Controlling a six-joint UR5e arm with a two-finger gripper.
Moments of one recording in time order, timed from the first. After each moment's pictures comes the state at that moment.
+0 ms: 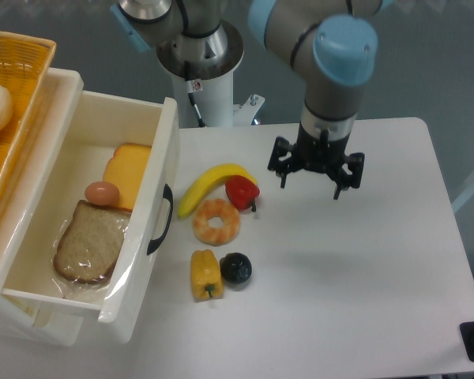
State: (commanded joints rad) arm 2.60 -1.86 -1.58 -1.24 1.48 0.66
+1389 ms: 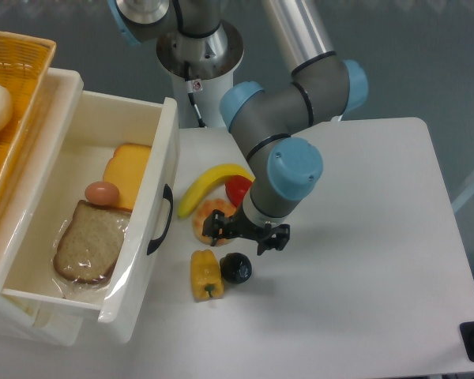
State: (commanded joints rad) arm 2.45 -2.00 -1.58 -1.24 1.30 0.57
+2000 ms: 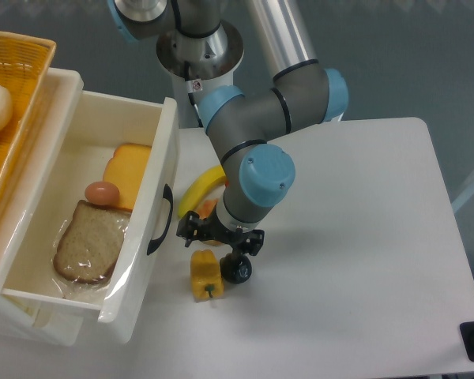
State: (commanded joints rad) arm 2.40 -2.00 -1.58 -1.24 1.28 0.57
